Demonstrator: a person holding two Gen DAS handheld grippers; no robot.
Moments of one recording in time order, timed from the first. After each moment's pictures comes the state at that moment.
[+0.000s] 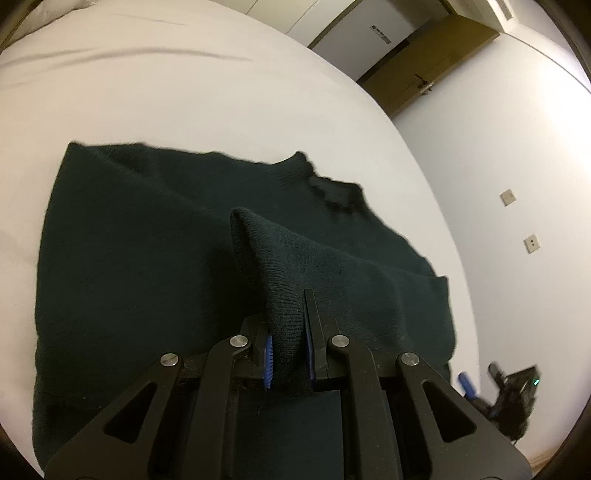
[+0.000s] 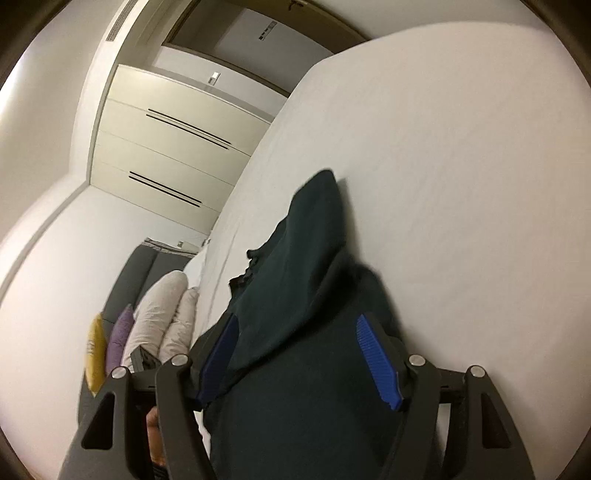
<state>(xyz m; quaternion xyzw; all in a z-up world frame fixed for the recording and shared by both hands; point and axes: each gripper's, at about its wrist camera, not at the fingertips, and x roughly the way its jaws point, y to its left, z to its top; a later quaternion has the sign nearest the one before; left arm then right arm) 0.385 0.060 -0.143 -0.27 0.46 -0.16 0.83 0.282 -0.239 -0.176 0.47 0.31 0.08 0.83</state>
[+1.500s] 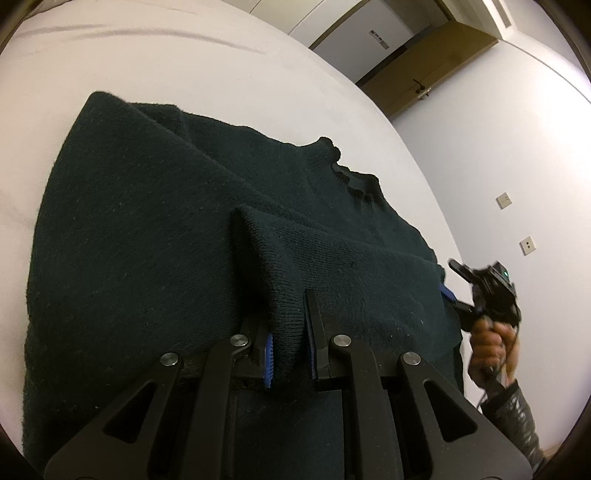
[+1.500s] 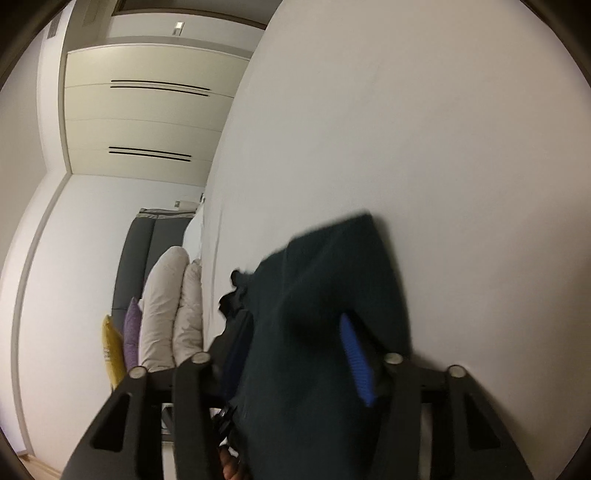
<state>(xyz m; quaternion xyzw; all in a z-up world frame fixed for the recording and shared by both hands) 0.366 0.089 -0.185 -0.29 0.45 -0.17 0.83 0.467 -0.268 -0.214 0.50 0.43 0.16 0.73</state>
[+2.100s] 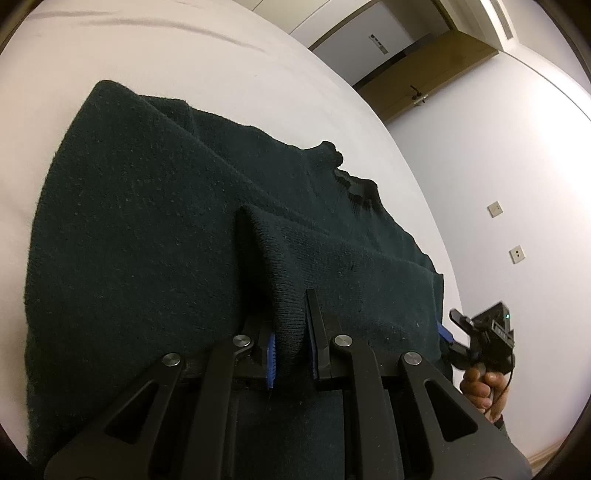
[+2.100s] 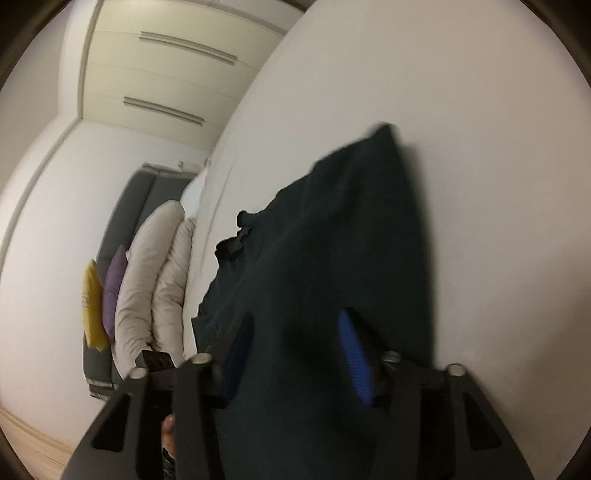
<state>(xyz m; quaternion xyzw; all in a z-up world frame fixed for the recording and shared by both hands) 0.368 0.100 -0.191 -0.31 0.45 -0.19 0.82 0.397 -0.242 -0.209 0.47 0.42 0.20 0.75</state>
